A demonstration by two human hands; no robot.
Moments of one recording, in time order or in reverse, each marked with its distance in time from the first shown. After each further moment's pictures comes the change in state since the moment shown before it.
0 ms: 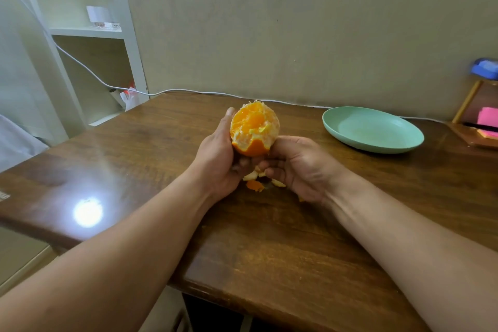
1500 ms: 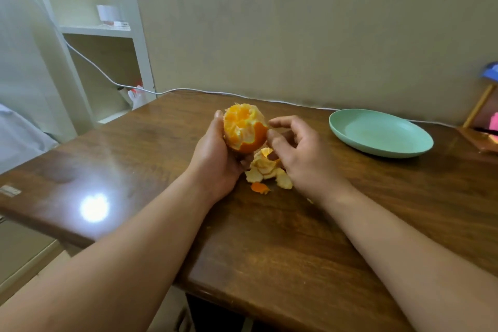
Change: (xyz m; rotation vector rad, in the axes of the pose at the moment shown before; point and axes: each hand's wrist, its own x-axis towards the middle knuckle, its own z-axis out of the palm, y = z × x) left_hand 0.006 0.004 -0.007 -0.146 0.061 0.013; right_hand -0.002 0.003 0.001 -0.816 0.264 -0.491
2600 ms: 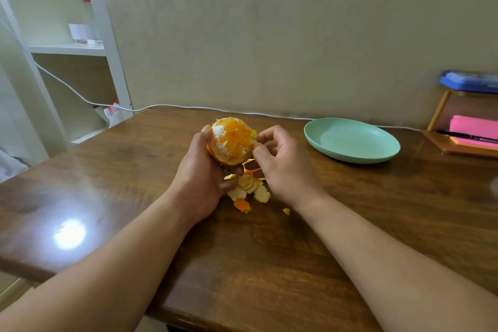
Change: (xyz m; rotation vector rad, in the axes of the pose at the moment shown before) left_hand -0.006 -0.006 0.007 0.165 -0.130 -0.018; right_hand 0.010 0.011 -0.001 0.064 0.086 0.058
